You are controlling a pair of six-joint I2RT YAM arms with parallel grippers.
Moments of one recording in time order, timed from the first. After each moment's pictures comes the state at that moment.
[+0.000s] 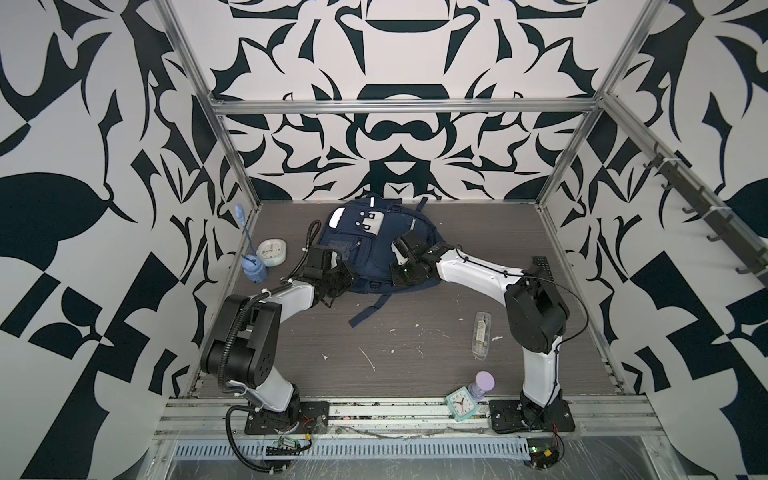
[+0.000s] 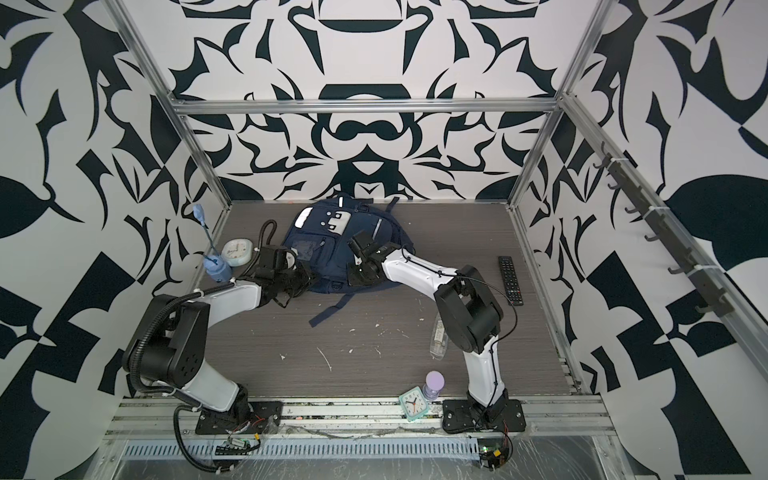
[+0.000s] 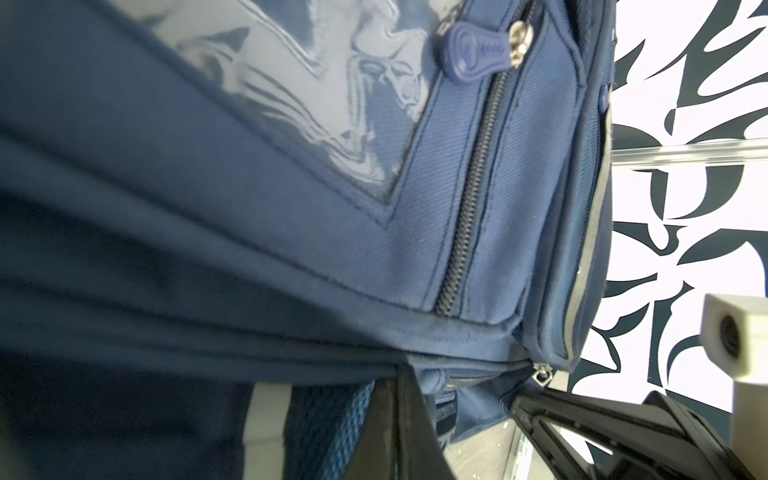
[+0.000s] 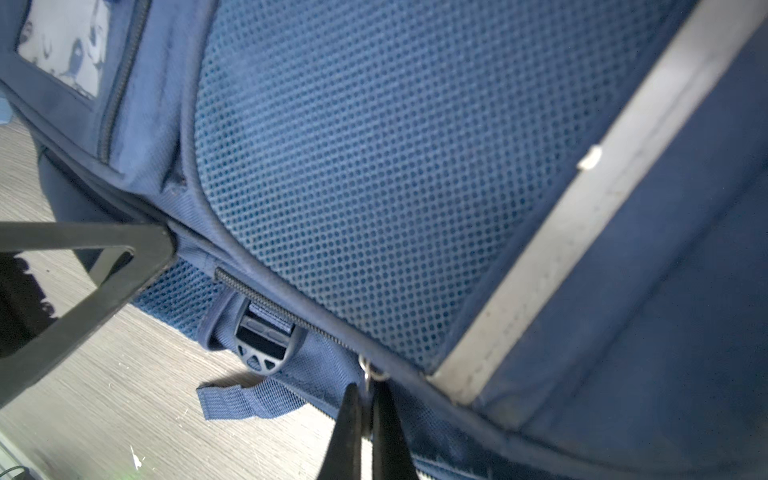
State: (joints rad) left arm -0.27 1.60 0.78 0.04 0.42 -0.86; right arm 0.72 1.97 1.50 -0.57 -0.13 0.54
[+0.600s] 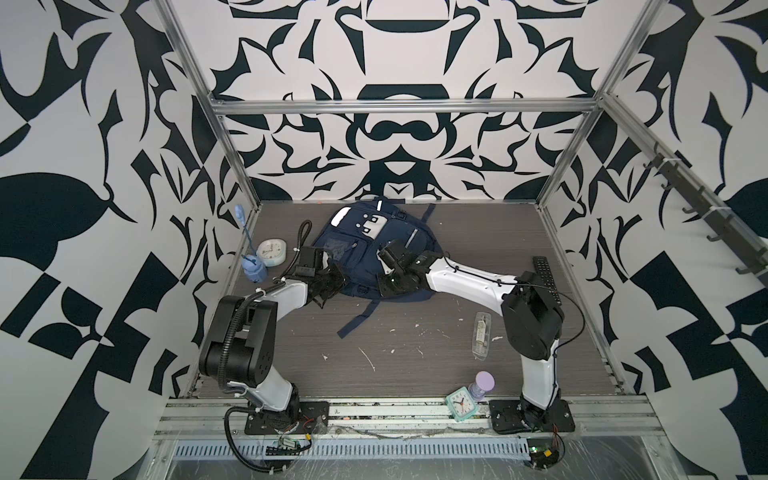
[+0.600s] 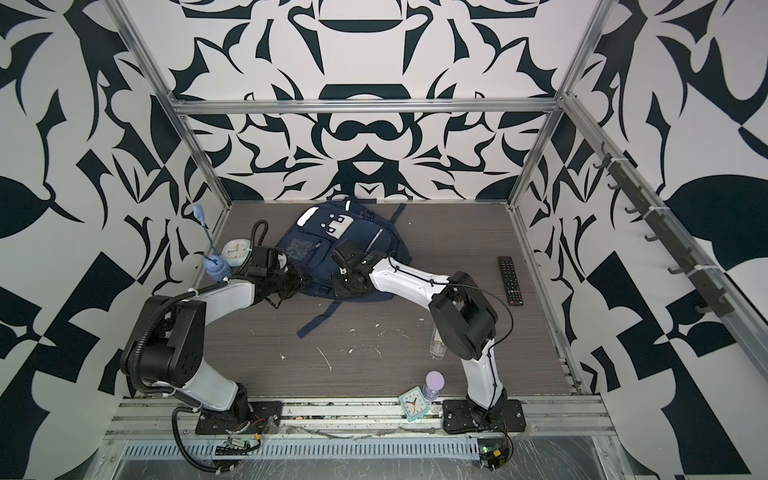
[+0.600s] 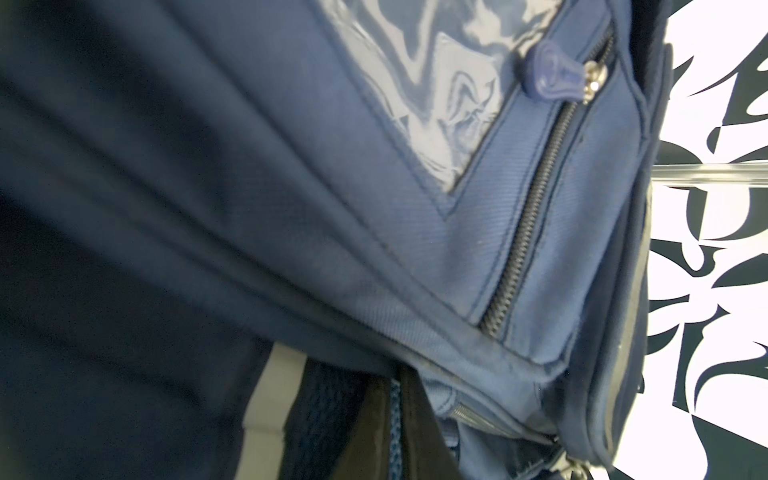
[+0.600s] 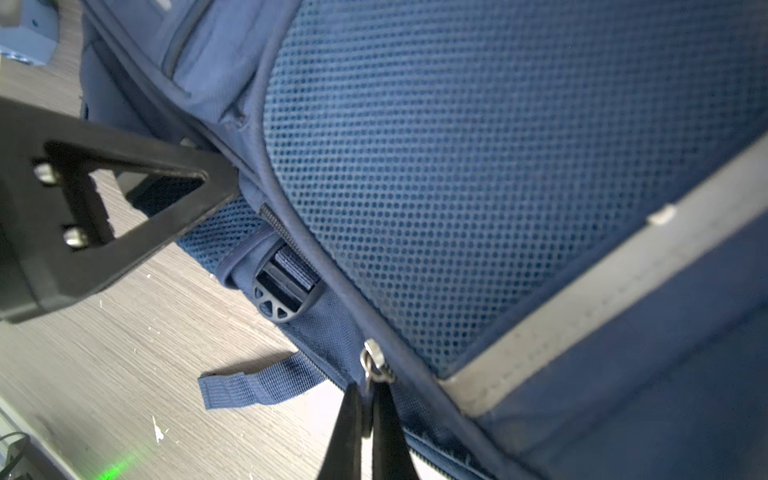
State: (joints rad) left arm -0.20 1.60 0.78 -0.05 0.42 -0.81; right arm 0.84 1.97 1.52 -0.57 -0.08 0.55
